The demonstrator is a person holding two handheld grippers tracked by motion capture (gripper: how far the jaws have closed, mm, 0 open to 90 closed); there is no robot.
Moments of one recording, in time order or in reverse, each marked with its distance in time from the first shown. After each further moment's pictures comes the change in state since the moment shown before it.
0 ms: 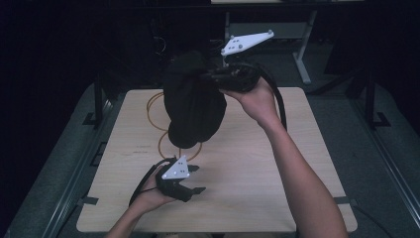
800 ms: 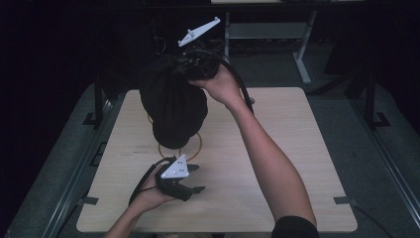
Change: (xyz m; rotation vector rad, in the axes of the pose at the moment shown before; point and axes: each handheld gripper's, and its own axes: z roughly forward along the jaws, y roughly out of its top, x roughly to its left) left arm 0.004 -0.001 0.000 -0.003 -0.006 0.019; right arm -0.013 0.032 0.088 0.147 0.062 0.002
